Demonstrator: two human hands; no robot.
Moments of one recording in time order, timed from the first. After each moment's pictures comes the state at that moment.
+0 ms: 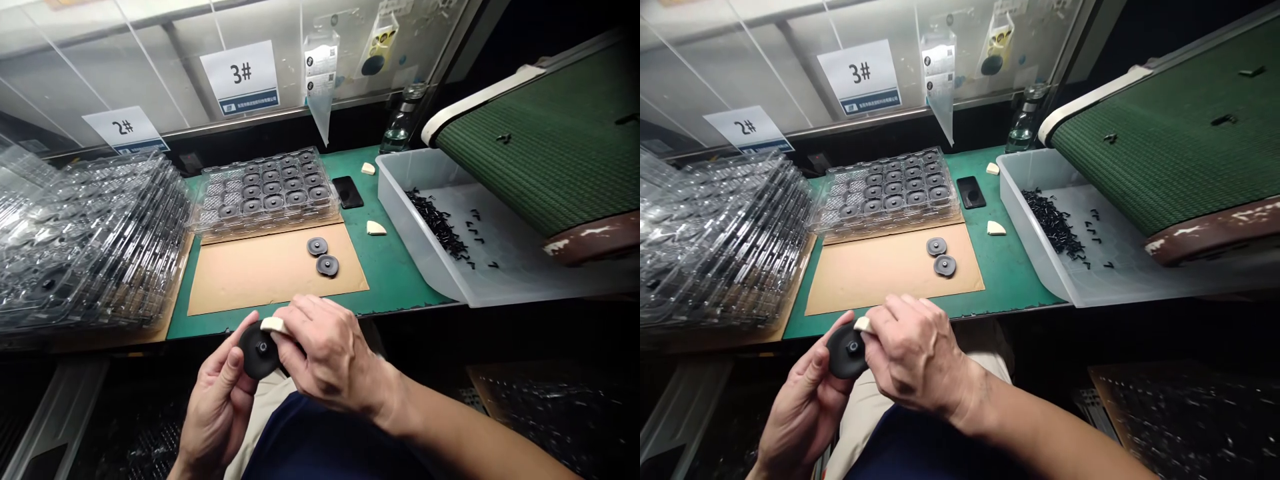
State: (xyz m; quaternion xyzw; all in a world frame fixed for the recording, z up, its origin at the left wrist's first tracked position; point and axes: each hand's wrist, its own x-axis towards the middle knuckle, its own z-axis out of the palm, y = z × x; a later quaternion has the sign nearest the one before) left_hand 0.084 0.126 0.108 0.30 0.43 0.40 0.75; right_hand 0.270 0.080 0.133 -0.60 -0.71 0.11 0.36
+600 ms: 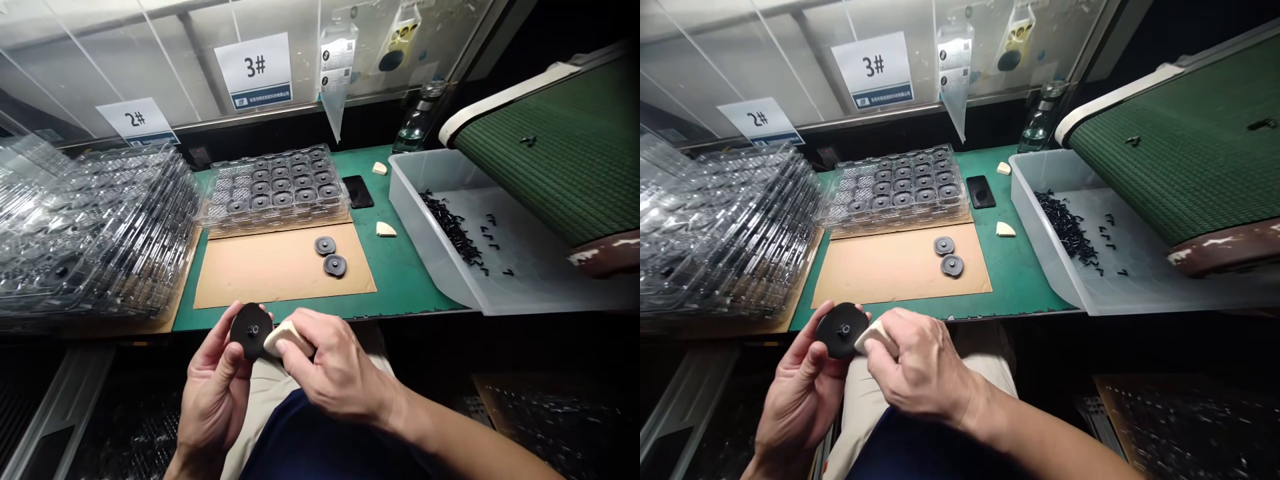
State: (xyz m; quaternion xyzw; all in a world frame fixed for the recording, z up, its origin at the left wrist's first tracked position) left_hand 0.079 0.134 0.105 0.33 0.42 0.47 0.71; right_hand 0.262 0.083 0.121 -0.60 -0.64 0.25 0.41
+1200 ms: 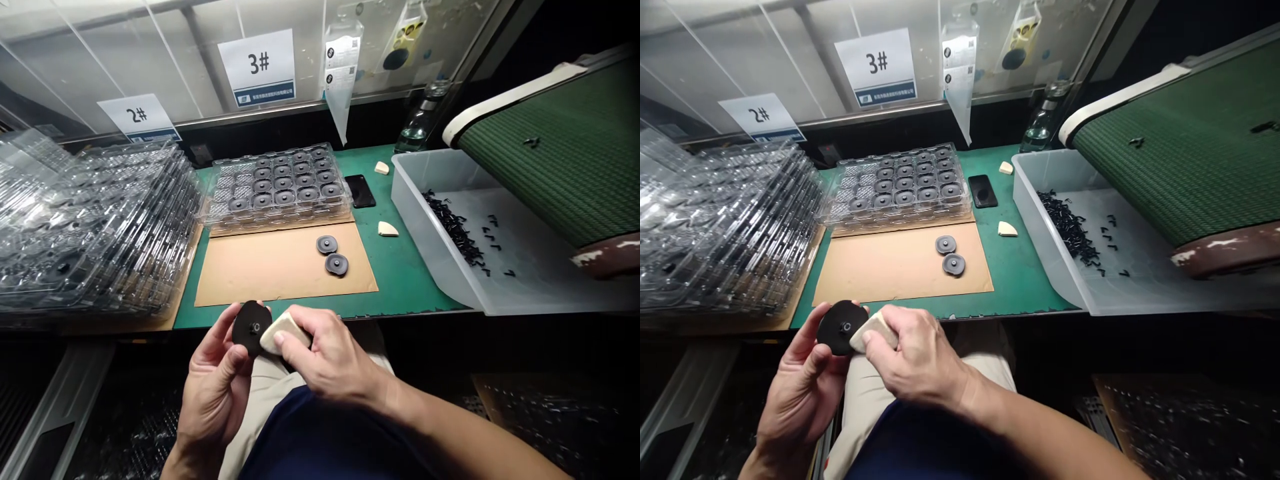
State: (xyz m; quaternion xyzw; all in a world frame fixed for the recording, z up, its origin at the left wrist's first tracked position) left_hand 0.075 0.140 0.107 0.32 0.40 0.46 0.73; right_hand 0.258 0.093 0.127 -0.61 -0.58 0.38 0.39
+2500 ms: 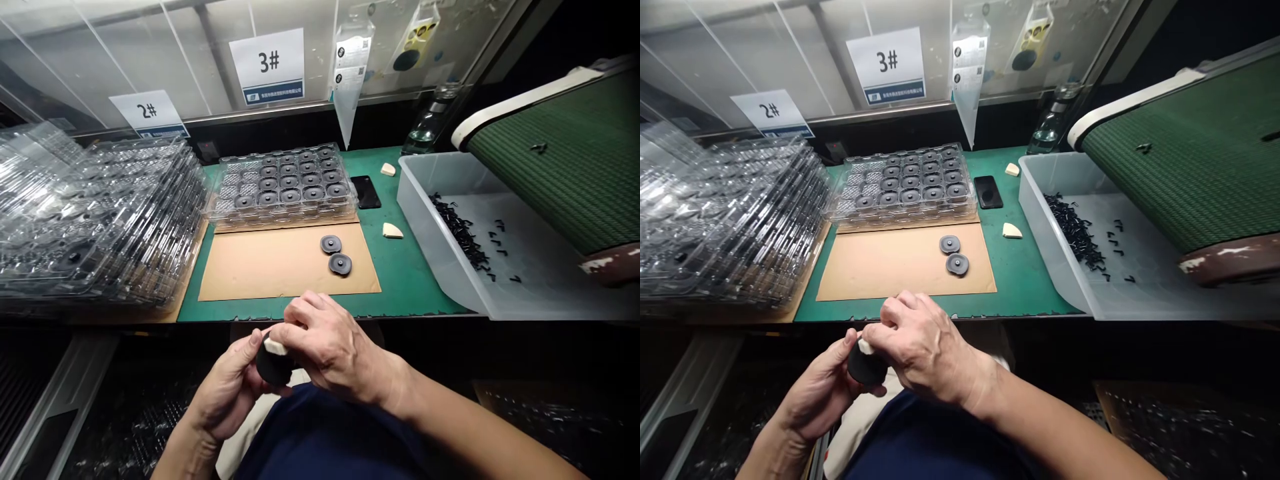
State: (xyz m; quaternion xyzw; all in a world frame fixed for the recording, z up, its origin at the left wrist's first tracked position) left_hand 0.064 0.140 0.101 0.26 0.39 0.22 0.85; right_hand 0.275 0.095 0.115 -0.49 -0.82 0.12 0.28
